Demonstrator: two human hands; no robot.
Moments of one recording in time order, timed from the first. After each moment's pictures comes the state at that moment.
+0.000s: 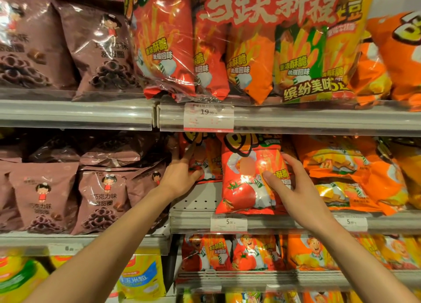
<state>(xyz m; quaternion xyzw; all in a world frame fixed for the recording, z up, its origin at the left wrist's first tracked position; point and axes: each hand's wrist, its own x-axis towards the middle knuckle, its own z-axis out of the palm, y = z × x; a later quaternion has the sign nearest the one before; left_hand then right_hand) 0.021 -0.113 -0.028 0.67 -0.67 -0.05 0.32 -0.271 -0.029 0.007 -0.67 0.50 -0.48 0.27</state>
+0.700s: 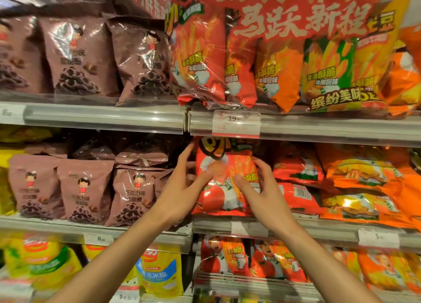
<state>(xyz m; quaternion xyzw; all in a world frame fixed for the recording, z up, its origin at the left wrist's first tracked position) 0.028 0.008 0.003 0.52 -0.62 -0.23 0.54 -0.175 -0.034 -0.005 -0.69 0.42 -0.48 0.33</state>
